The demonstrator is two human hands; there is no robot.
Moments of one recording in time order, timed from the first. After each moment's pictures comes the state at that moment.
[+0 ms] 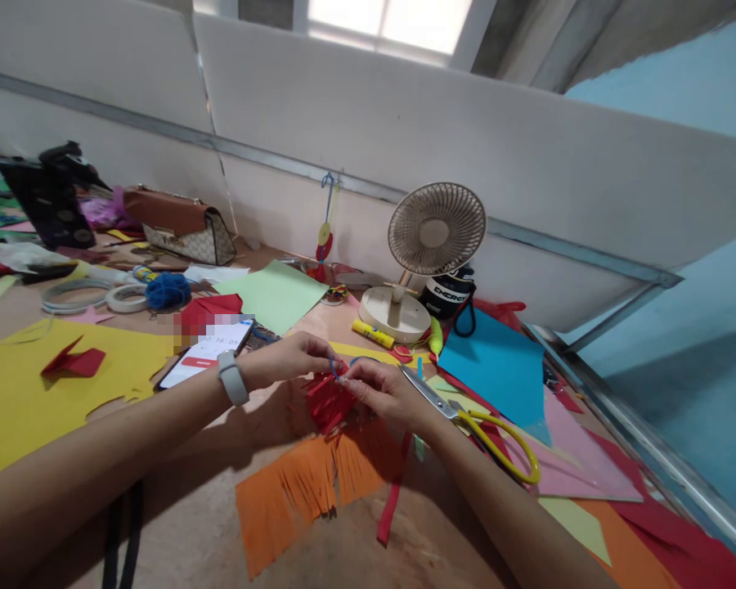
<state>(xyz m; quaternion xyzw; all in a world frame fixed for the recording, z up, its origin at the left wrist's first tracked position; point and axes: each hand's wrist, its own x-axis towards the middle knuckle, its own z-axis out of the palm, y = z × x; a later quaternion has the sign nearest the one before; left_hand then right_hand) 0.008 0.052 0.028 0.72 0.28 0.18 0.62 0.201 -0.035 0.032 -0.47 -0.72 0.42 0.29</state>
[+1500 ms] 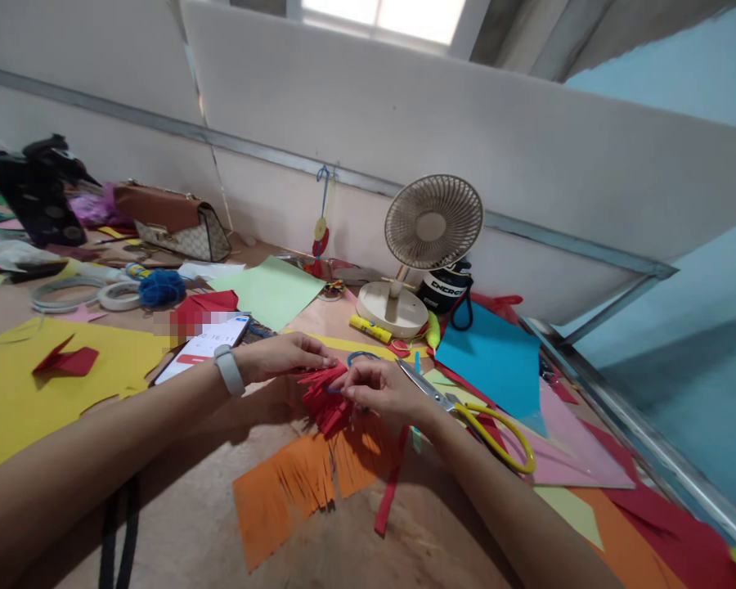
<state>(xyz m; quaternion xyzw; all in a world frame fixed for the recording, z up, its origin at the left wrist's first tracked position) 0.004 0.055 0.024 0.59 0.29 0.13 0.75 0.201 -0.034 0.029 -0.44 -0.67 0.51 0.31</state>
